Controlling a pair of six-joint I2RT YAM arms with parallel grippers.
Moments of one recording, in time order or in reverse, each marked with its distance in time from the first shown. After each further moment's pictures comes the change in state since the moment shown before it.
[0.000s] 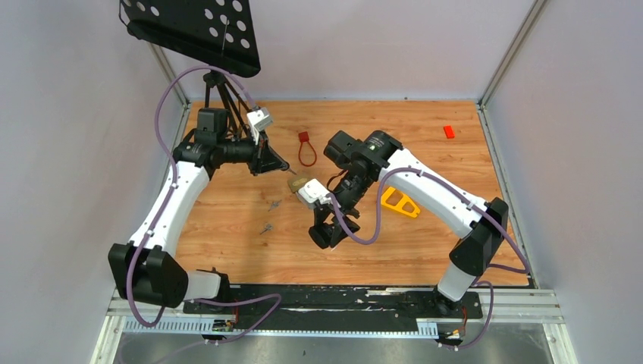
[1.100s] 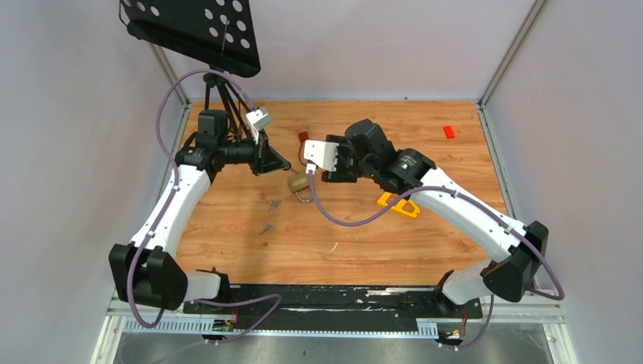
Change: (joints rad) left arm 0.000 -0.046 -0.066 0.084 0.008 -0.088; right arm -0.015 -0.237 -0.274 0.788 0.967 0.441
